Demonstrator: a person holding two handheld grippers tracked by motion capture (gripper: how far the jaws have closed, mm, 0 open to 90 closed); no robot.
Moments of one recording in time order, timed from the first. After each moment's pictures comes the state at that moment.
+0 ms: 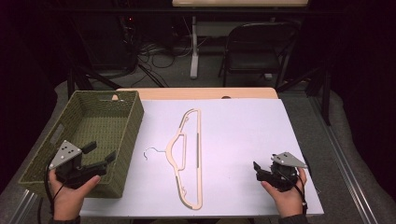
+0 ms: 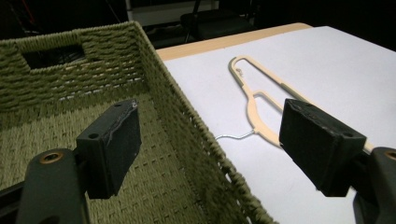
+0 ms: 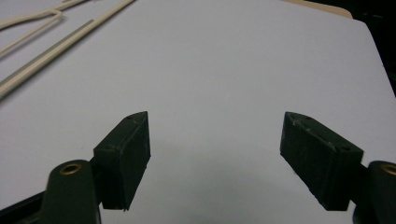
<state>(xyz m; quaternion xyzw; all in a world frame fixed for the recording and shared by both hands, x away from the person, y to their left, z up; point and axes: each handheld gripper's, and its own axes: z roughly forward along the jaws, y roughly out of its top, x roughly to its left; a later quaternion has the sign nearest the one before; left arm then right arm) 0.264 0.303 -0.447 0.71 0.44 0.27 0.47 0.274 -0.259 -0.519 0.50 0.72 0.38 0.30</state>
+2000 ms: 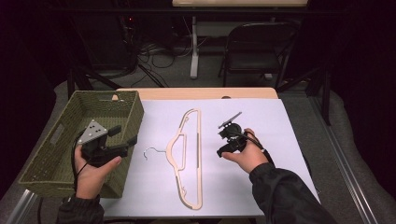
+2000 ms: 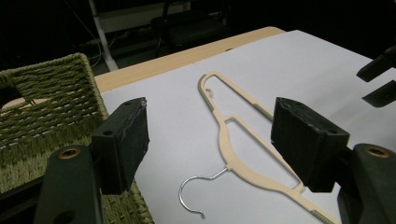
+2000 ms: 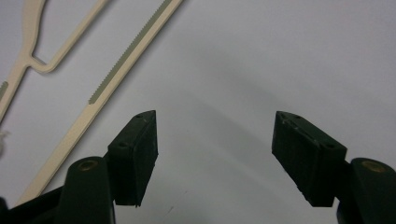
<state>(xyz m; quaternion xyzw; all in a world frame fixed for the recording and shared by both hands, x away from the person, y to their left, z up) 0.310 0.255 -0.428 0.74 0.40 0.24 0.48 0.376 -0.135 -0.467 0.47 0.86 0.18 0.11</state>
